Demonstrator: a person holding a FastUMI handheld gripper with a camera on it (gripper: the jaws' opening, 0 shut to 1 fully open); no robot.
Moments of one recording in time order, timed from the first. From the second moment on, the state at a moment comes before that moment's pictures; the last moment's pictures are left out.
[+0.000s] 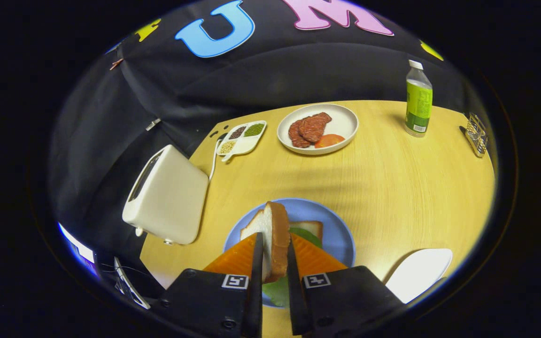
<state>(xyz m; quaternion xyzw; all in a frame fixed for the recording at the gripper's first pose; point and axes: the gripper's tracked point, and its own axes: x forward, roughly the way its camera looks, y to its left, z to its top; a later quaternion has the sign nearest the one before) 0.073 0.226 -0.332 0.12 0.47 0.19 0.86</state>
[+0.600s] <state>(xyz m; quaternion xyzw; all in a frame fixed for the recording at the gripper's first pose) 0.058 0.150 -0.306 0.04 0.43 0.14 0.89</state>
